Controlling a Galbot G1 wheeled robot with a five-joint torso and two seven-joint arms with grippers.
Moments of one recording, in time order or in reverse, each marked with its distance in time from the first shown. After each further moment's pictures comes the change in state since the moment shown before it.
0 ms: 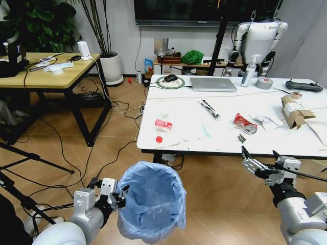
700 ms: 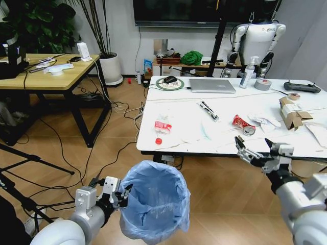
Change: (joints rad) left arm -0.012 0.028 0.006 0.000 0.002 0.000 0.040; right arm 0.181 -0.298 -0.011 0.000 0.310 -0.101 0.139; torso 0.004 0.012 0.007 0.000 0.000
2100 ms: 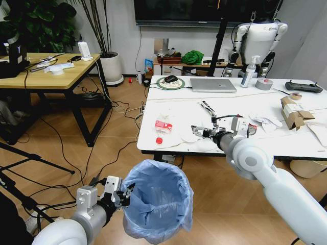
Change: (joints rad) left arm -0.008 -0.041 0.005 0.003 -0.006 0.000 0.015; right arm 0.842 -0.070 -0.705 -0.430 0.590 -0.207 0.561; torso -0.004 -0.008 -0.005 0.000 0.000
